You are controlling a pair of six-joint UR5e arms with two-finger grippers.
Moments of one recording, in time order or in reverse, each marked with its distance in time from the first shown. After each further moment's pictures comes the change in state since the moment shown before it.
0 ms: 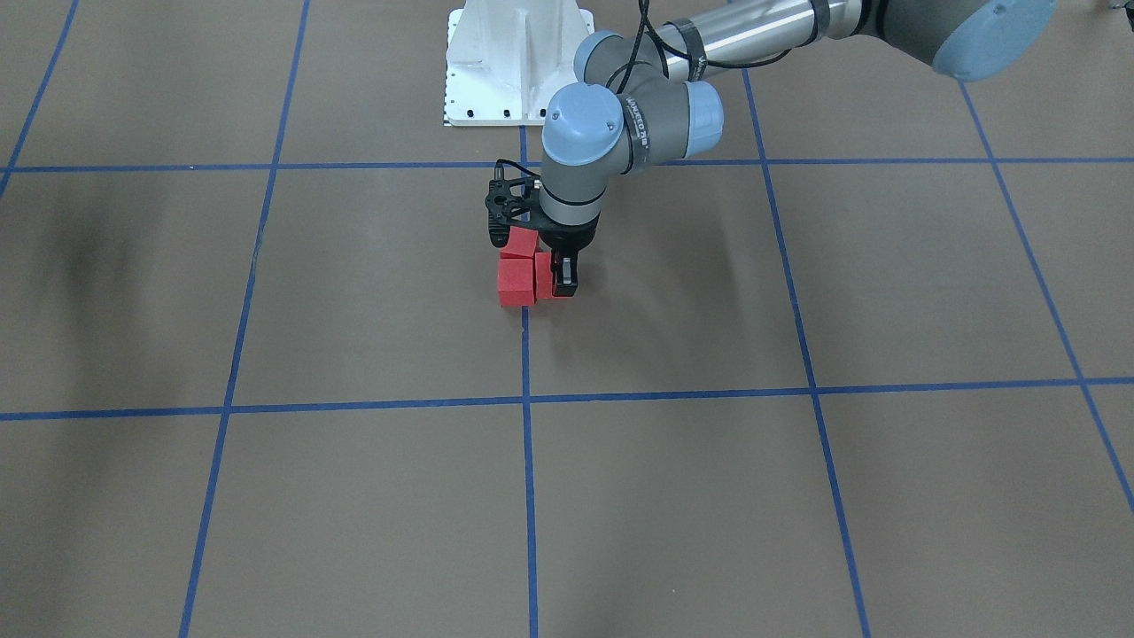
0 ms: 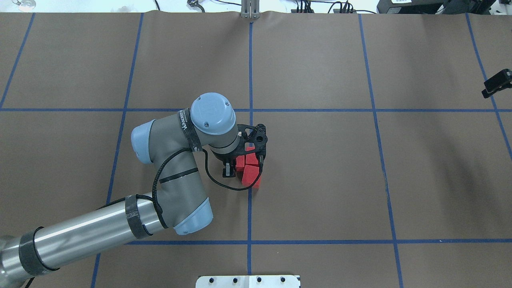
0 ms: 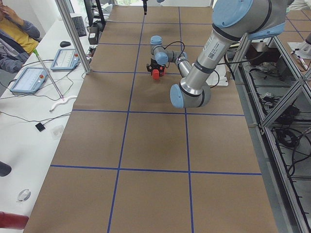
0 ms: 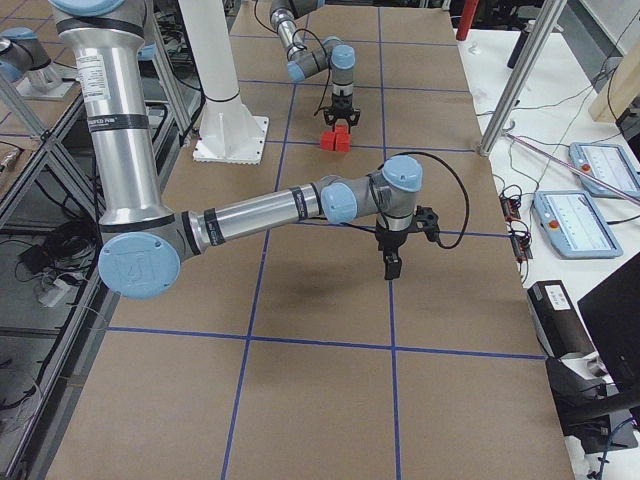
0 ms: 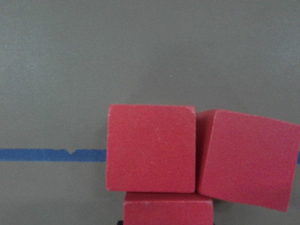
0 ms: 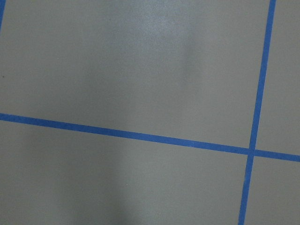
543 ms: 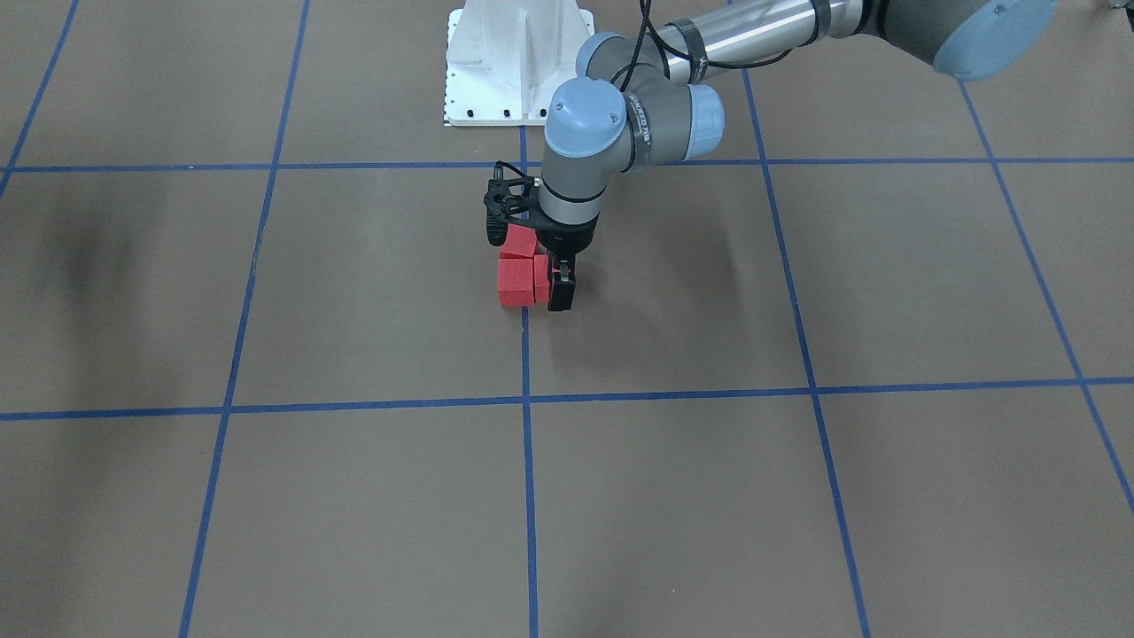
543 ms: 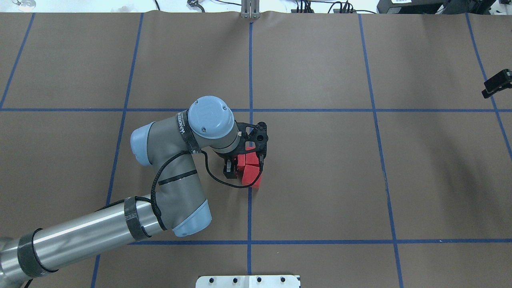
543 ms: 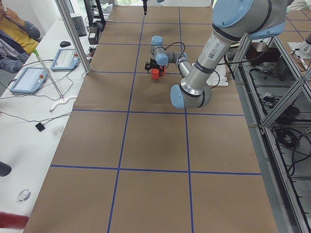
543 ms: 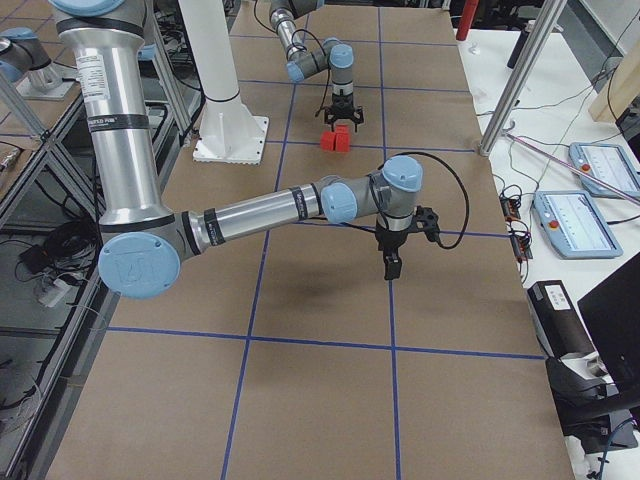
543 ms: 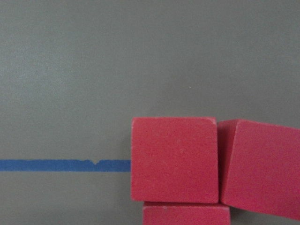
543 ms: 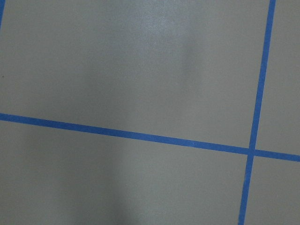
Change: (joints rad) left arm 0.002 0.006 -0.004 -0.036 0.035 0.002; right arm 0.000 0.000 0.000 0.000 0.000 0.000
